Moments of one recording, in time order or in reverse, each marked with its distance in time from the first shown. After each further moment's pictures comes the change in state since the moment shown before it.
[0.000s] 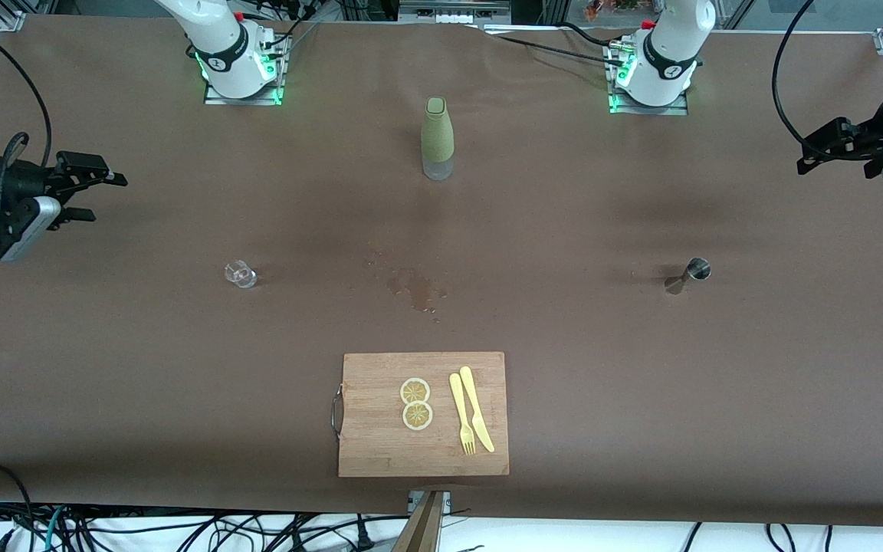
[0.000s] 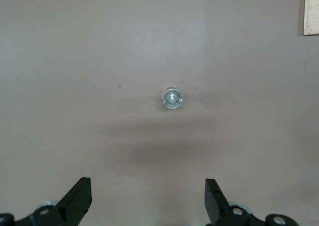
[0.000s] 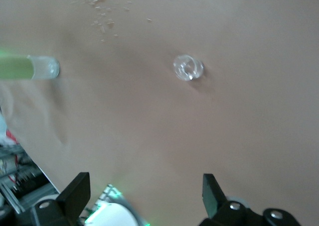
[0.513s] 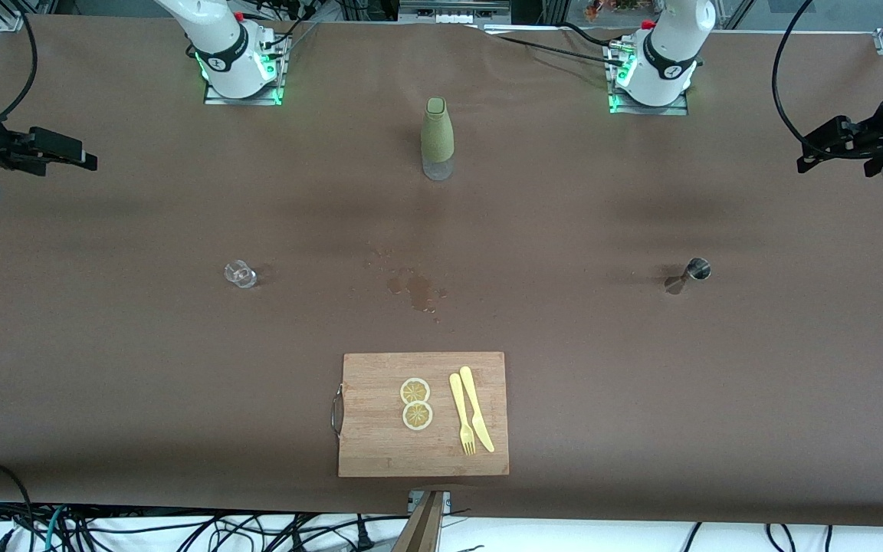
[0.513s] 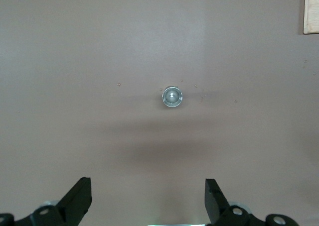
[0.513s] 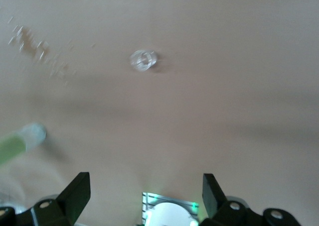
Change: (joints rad) left arm 0.000 -0.005 -0.001 0.002 0.000 -0.013 0.000; right arm 0.008 -0.140 0.021 0.029 -0.119 -0.055 0.628
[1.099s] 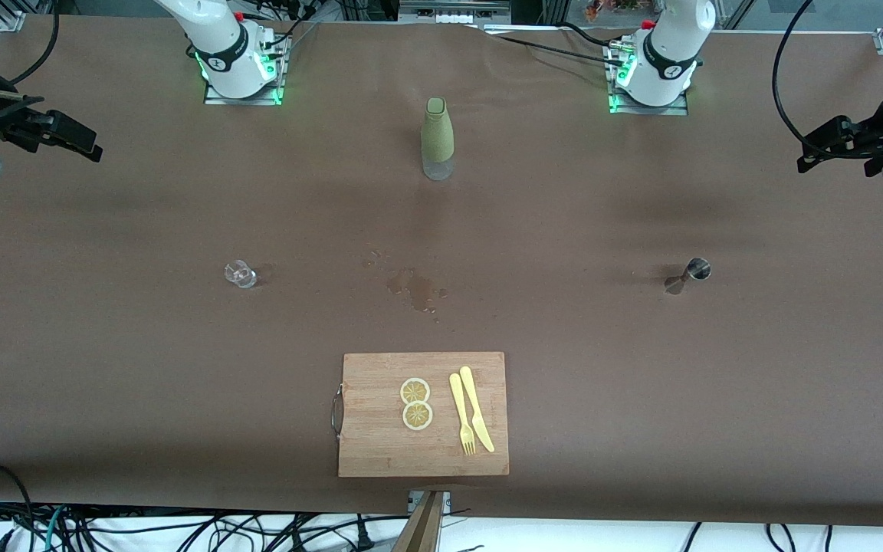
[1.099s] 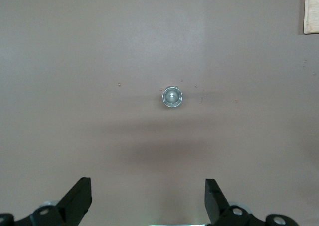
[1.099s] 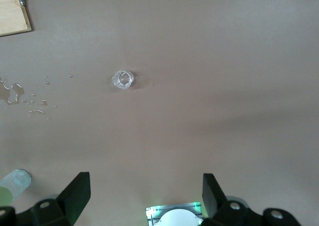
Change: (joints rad) left arm 0.000 0.000 0.000 0.000 0.000 0.000 0.000; right arm 0.014 -0.120 0.173 0.009 -0.196 0.032 0.470
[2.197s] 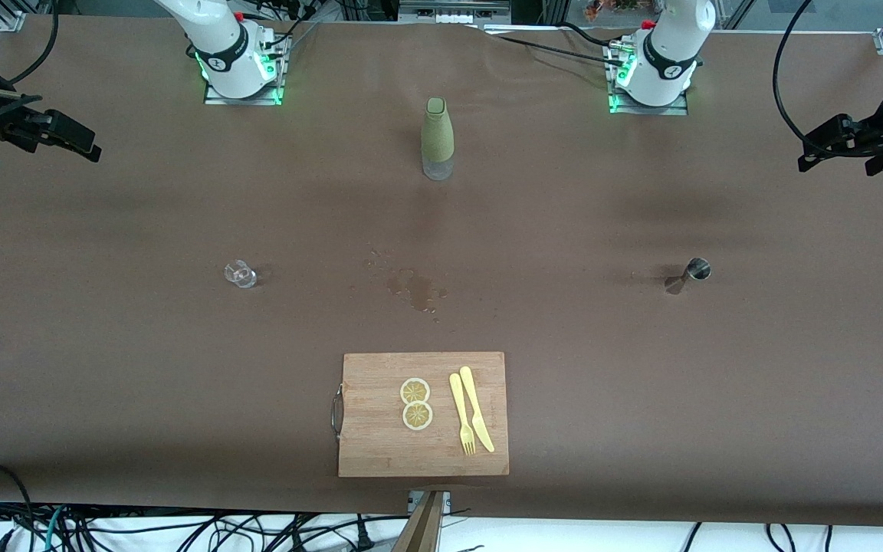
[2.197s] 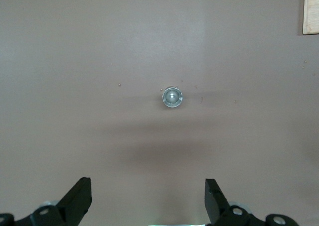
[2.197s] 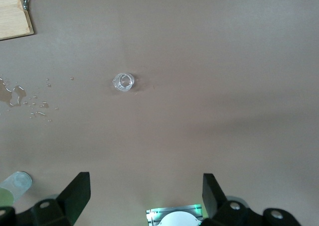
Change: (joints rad) left arm 0.000 -0.004 0.000 0.000 0.000 0.000 0.001; right arm 0.000 -0.010 0.000 0.000 0.000 0.011 0.000
